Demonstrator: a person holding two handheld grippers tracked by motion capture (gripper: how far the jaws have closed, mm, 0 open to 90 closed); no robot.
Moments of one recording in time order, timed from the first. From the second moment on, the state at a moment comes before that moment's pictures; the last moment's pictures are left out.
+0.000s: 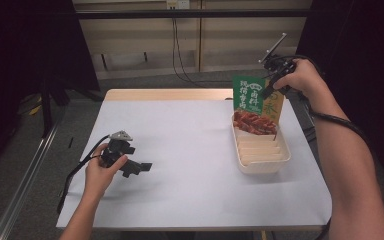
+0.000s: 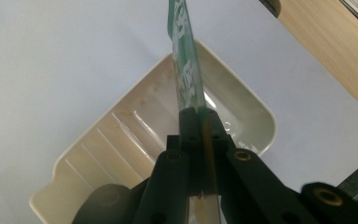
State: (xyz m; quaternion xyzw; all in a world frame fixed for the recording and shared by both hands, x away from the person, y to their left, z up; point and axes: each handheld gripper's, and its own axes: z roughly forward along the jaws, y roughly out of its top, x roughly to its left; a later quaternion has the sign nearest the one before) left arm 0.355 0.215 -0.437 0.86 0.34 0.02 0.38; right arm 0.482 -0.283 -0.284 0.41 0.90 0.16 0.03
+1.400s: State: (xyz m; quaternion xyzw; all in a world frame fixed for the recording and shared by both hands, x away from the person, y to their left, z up) left arm 0.356 0.217 -0.433 0.86 0.34 0.01 0.39; right arm 0.474 -0.256 -0.214 0.40 0.90 0.13 0.07
